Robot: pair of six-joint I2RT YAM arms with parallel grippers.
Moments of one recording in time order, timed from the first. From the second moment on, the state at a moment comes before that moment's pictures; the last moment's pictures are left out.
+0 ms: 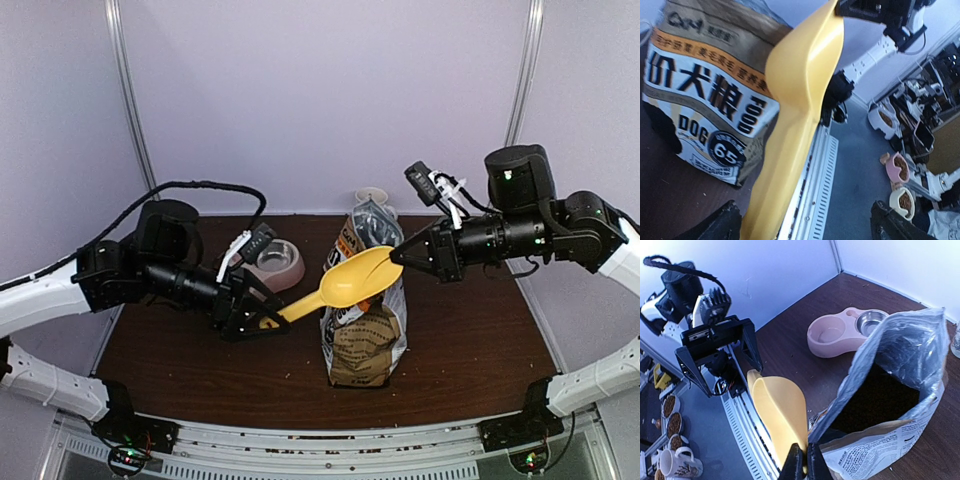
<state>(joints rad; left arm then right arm) -0.99 1.11 1.02 -0.41 0.57 -0.30 0.99 1.13 1.39 -0.74 -0.16 0.28</state>
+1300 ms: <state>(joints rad) -0.89 1.03 0.89 0.13 0.56 -0.59 0.88 0.99 1.17 -0.32 -0.31 0.49</state>
